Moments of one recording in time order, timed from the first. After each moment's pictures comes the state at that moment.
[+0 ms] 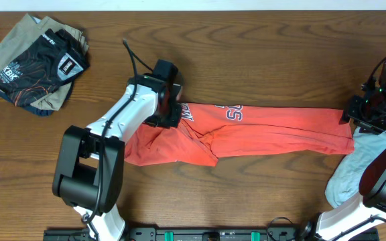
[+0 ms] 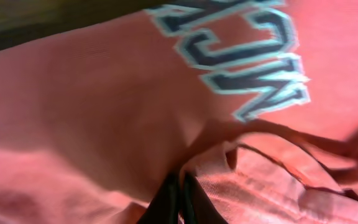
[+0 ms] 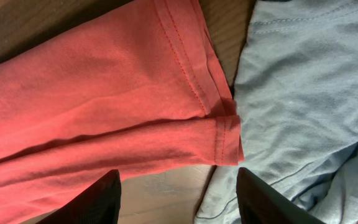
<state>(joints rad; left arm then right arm) -0.32 1.88 1.27 -0.87 0.10 -0.12 -0.43 1.86 1.45 -1.19 -0.01 0.04</state>
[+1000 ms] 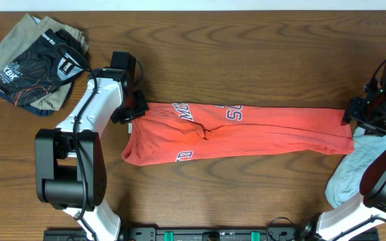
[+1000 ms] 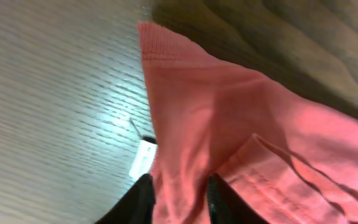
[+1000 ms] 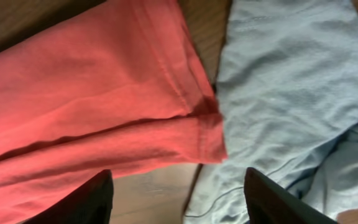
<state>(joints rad) -0.09 1.87 1.28 -0.90 -0.02 -0.49 -0.45 1.86 1.45 -1.19 0.04 0.02</state>
